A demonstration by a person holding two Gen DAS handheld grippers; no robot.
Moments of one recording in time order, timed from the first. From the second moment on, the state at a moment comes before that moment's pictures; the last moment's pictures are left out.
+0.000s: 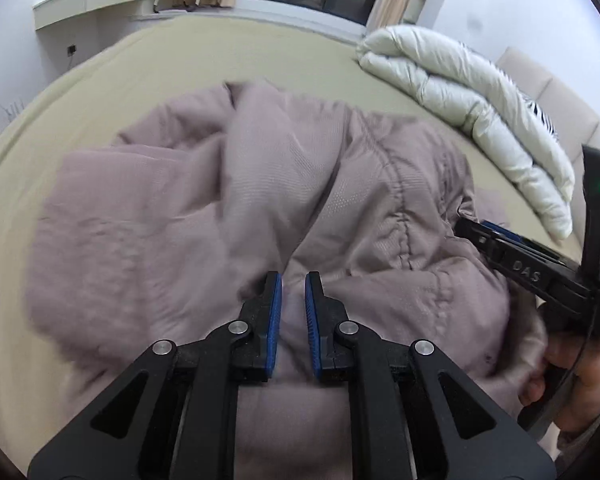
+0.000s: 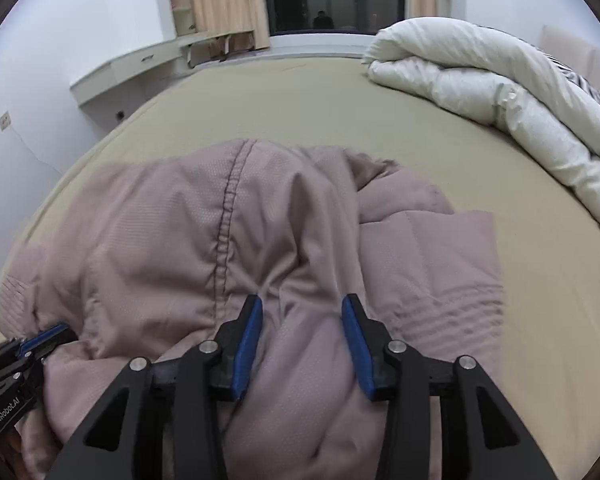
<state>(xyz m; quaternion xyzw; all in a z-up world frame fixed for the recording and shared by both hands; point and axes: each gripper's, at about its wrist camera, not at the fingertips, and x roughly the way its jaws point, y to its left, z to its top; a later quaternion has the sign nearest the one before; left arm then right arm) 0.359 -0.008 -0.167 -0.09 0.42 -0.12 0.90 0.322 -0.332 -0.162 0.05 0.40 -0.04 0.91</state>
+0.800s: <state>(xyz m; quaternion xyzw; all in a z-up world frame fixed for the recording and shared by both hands) 0.029 0.143 -0.163 -0.10 0.47 -0.03 0.87 0.156 -0.258 -0.097 0.09 0.32 0.02 0.94</state>
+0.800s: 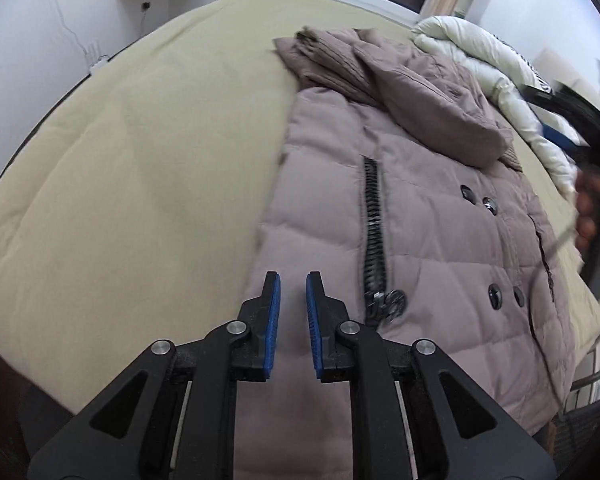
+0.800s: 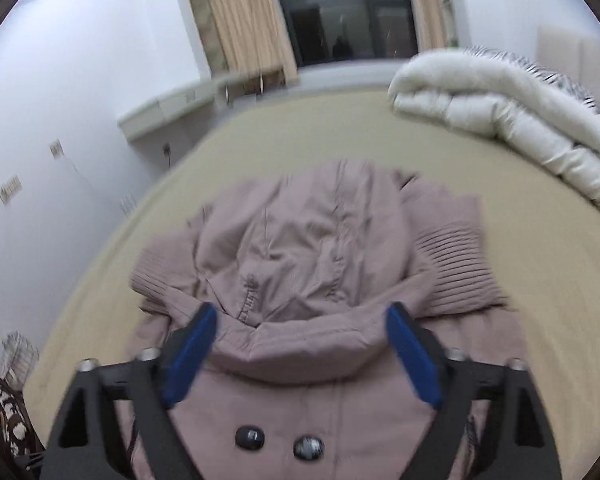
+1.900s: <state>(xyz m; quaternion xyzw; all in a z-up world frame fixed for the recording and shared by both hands) -0.076 0.189 -0.215 -0.19 0.57 -0.12 0.79 -0.122 -0.435 -0.194 0.28 0.43 -0.08 0.85</state>
